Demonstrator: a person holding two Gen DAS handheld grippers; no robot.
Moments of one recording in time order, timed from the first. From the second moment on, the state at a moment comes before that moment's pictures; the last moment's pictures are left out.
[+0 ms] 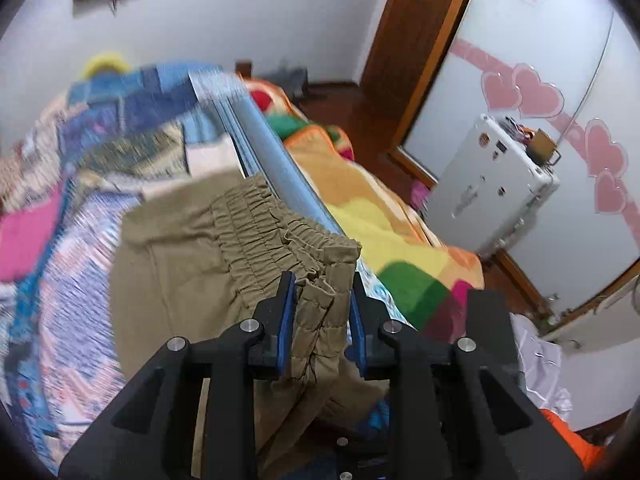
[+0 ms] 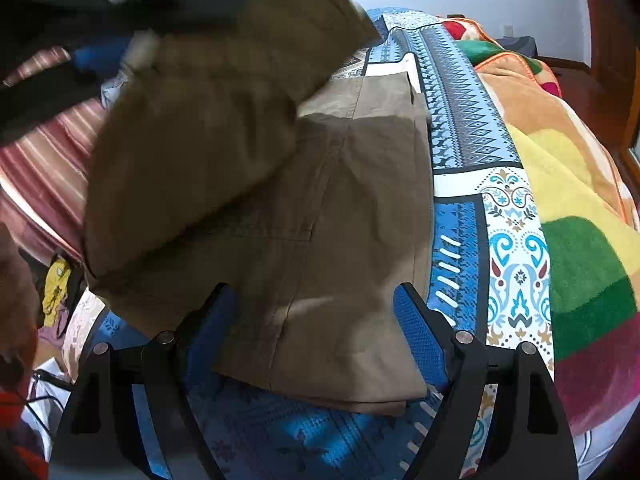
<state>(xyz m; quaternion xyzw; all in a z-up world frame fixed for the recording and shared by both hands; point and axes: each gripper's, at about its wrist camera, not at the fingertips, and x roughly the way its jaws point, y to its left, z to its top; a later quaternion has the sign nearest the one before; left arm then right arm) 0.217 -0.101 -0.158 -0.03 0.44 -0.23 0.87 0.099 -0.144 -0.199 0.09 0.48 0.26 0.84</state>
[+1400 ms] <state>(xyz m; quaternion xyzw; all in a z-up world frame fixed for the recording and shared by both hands) 0.290 0.035 -0.196 0.06 0.49 -0.04 0.87 0.112 -0.171 -0.205 0.15 0.49 0.19 0.84</state>
